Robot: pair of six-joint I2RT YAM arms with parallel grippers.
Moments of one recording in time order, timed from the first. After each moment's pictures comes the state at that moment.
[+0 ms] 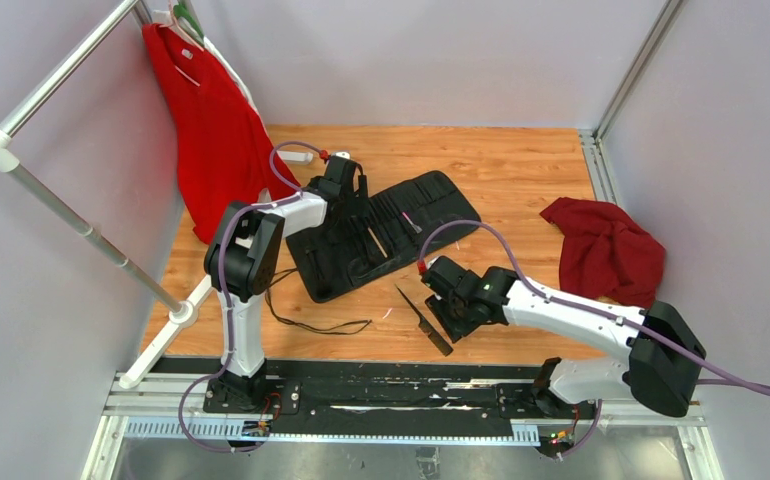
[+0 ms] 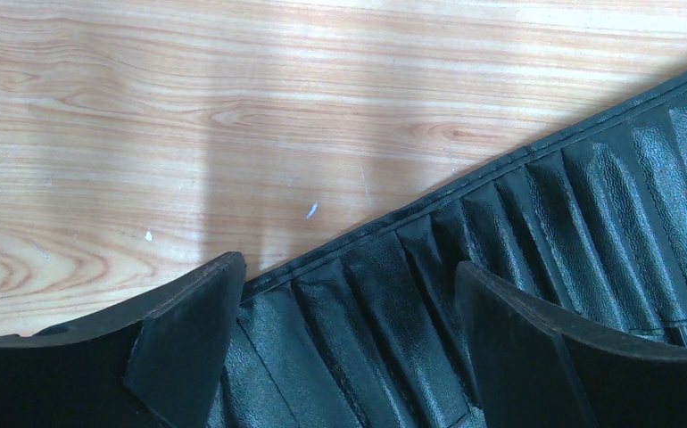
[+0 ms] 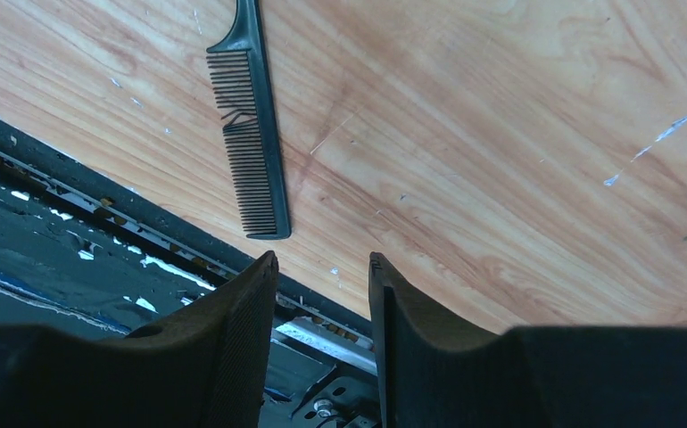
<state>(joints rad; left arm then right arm) -0.39 2.03 1.31 -0.10 -0.23 -0.37 0.97 1.27 0.82 -0.80 0.13 0.30</state>
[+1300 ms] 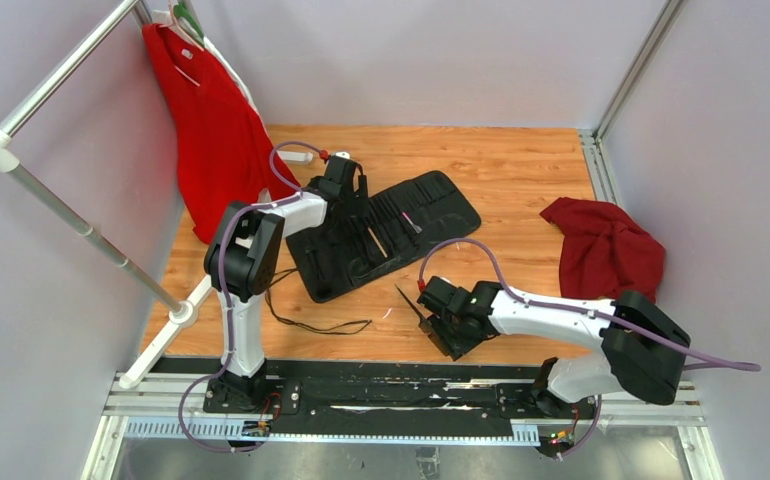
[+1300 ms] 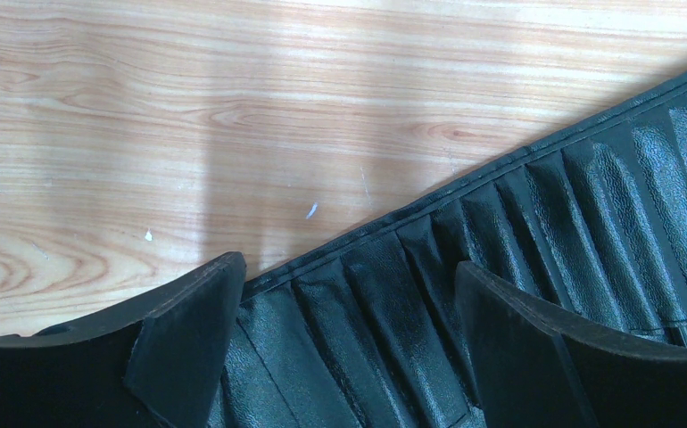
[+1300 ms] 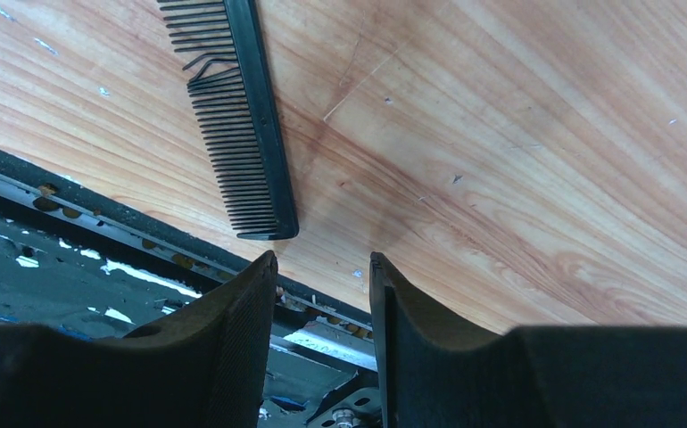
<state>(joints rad) -0.39 2.03 1.31 -0.10 -0.23 -0.37 1.03 1.35 0.70 -0.74 0.10 0.40</state>
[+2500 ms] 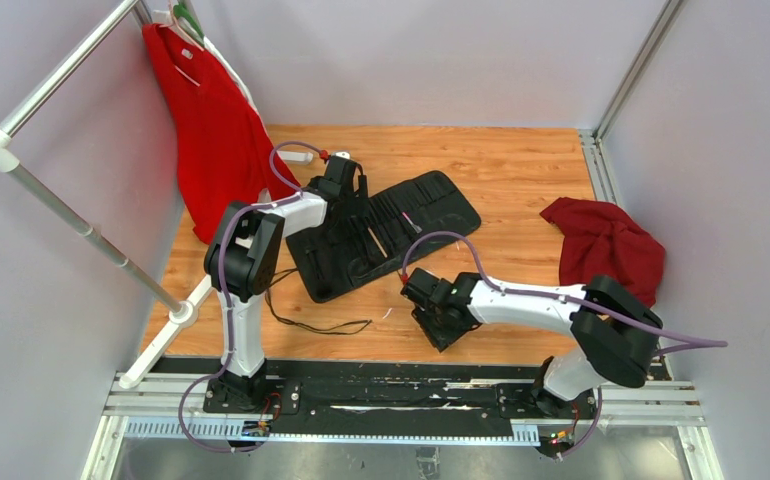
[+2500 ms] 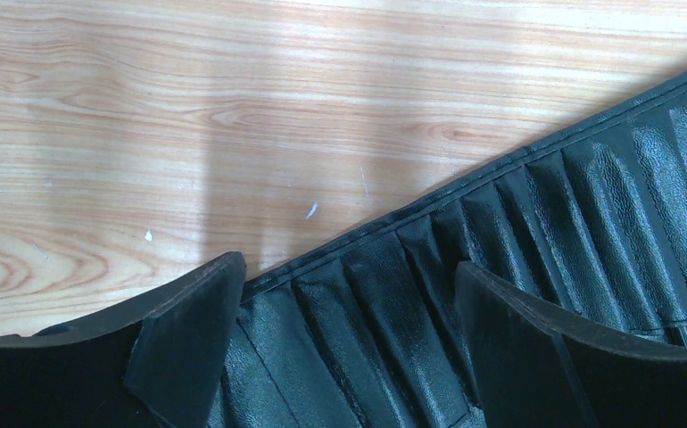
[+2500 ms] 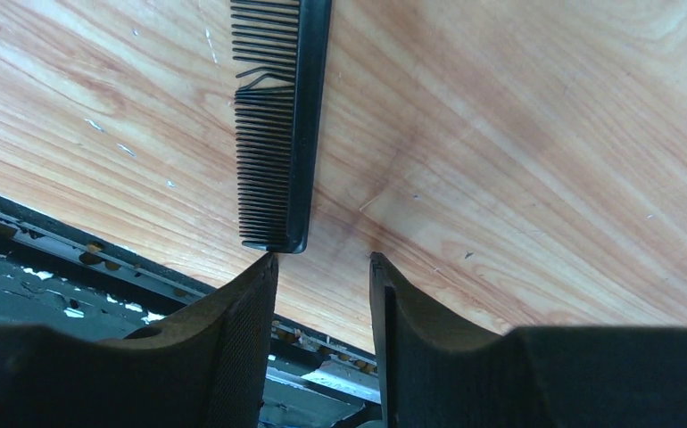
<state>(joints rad) -0.39 2.03 1.31 -0.10 -0.23 -0.37 1.03 1.49 0.80 -0.69 0.11 0.36</state>
